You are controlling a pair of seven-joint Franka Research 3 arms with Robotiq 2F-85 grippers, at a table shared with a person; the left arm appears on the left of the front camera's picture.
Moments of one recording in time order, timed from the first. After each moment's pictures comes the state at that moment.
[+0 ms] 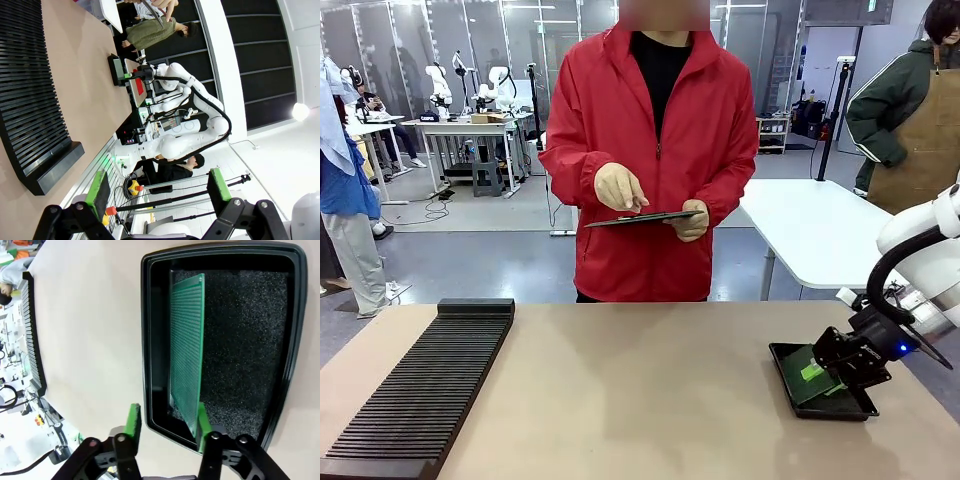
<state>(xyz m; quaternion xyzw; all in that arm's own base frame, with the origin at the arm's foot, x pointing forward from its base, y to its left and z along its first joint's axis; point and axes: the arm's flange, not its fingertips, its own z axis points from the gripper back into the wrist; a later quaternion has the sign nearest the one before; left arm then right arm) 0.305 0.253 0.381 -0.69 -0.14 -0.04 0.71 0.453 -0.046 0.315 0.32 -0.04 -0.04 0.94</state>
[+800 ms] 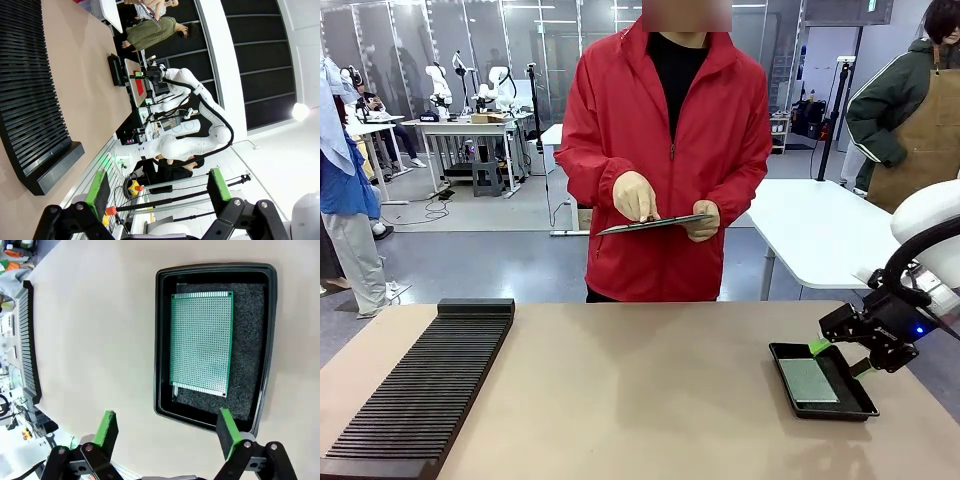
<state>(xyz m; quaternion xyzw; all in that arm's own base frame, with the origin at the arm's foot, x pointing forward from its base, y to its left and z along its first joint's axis) 0.305 0.253 0.381 -0.69 -0.14 -0.04 0.71 0.433 -0.045 0.363 0.28 -0.09 -0.05 0.95</state>
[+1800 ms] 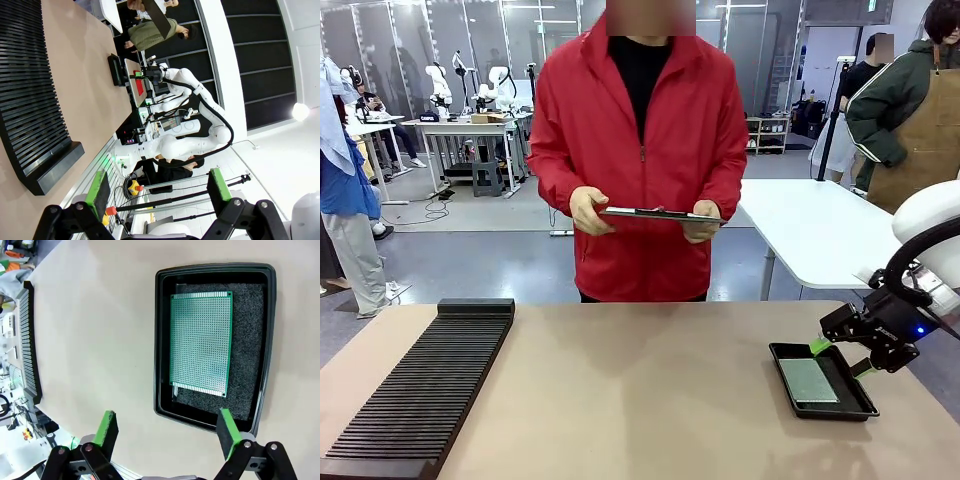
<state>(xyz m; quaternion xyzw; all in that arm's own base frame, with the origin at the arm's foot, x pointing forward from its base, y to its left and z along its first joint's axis) 0.305 0.253 0.381 -0.69 -0.14 -0.04 0.71 0.433 -0.046 0.362 0.29 -0.09 -0.05 0.95</state>
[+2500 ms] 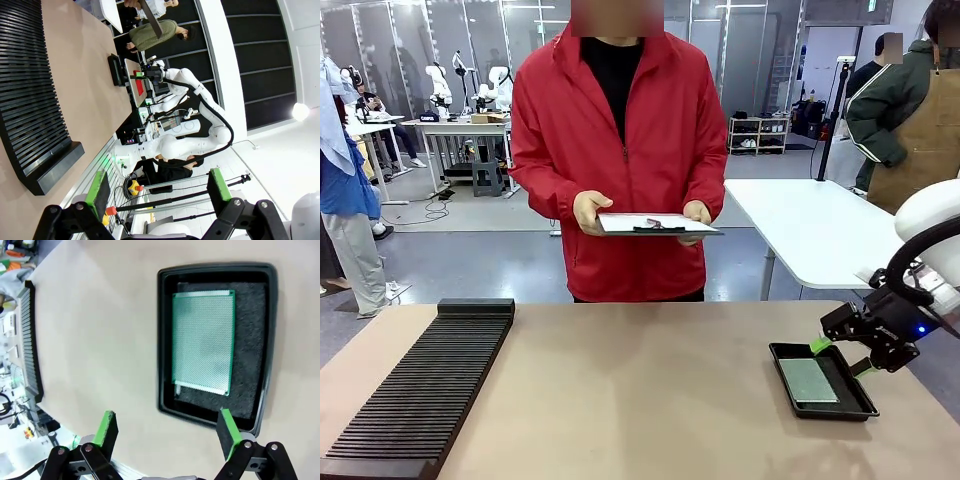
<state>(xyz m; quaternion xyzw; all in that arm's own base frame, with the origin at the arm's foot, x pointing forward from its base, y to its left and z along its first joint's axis) 0.305 0.253 0.381 -0.69 -0.14 -0.04 0.71 0.431 -0.047 0.369 0.30 -0.09 -0.05 0.95</state>
